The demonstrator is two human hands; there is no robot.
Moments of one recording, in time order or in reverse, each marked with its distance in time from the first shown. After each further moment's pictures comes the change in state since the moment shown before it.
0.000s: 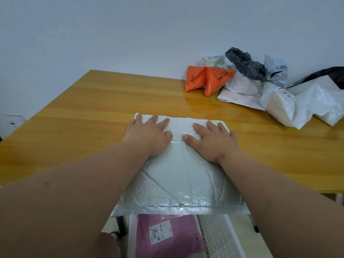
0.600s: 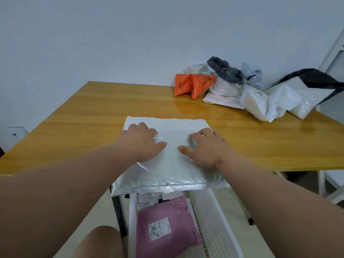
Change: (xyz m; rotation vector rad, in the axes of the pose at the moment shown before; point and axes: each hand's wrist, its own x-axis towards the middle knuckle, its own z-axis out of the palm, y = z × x) left_hand -0.075 0.014 -0.028 -0.002 0.023 0.037; right_hand -0.084 0.005 -0.020 0.048 0.018 -0.042
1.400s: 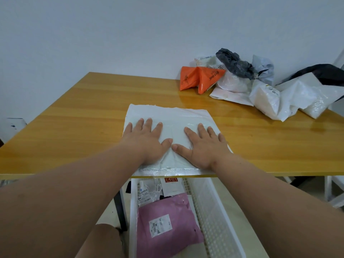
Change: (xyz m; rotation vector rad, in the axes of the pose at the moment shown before) left_hand 0.026 -0.009 0.027 0.099 -0.097 -0.004; right_hand 0.029 -0.013 0.026 -0.100 -0.078 -0.019
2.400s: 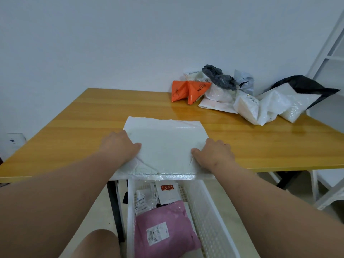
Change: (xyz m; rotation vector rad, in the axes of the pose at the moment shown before) left_hand -0.032 -0.031 -0.015 -0.318 0.145 -0.324; right_hand -0.039 0.022 -0.014 0.222 0.123 0.369
